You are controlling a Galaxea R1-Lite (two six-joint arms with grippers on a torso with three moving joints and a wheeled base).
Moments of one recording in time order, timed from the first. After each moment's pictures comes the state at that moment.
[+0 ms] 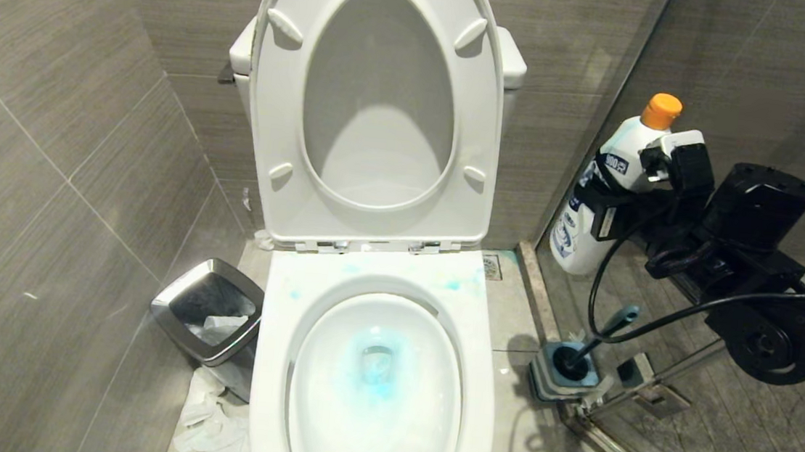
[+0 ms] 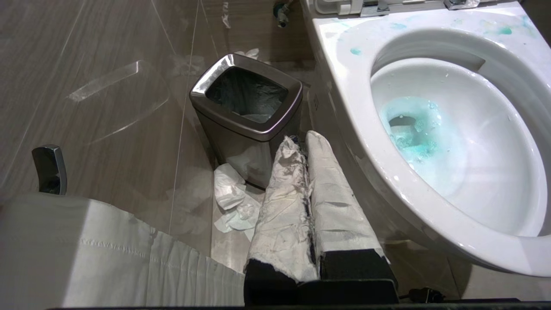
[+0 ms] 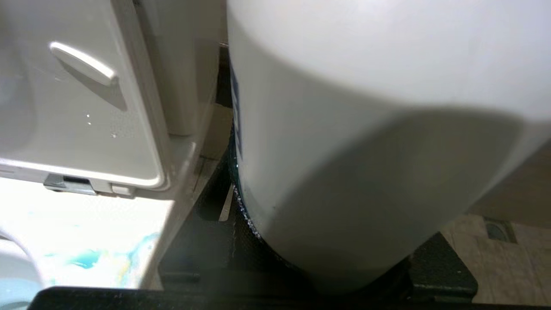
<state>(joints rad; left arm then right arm) 0.00 0.00 0.00 0.00 0.00 0.00 0.25 1.87 -0.98 -1.02 -0.13 -0.20</state>
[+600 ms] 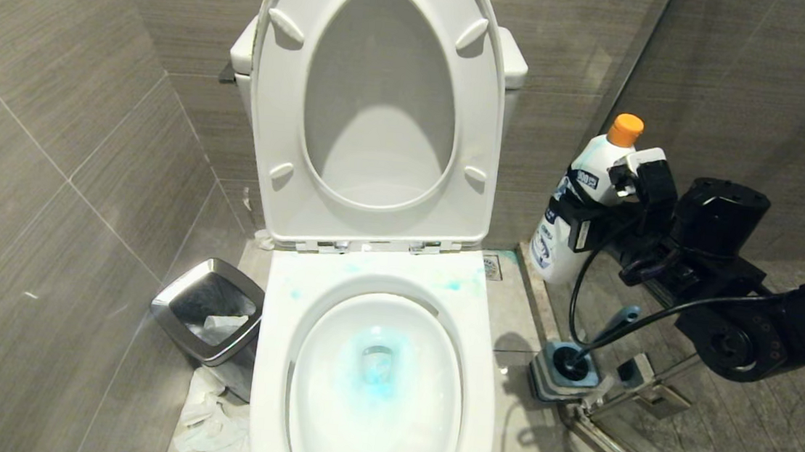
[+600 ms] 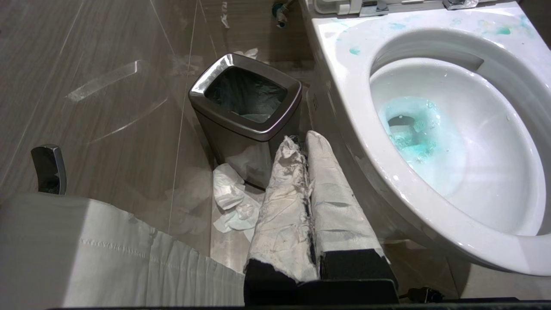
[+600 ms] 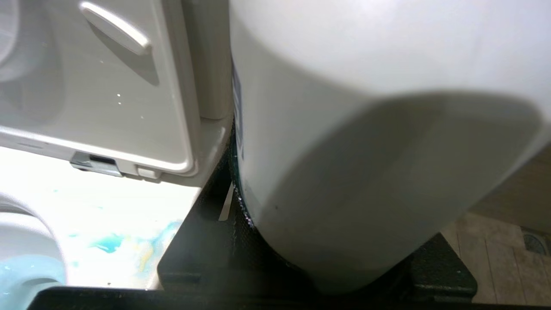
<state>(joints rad) 0.00 0.00 0.00 0.00 0.00 0.00 0.26 1.95 -1.01 -1.03 -0.07 -0.20</state>
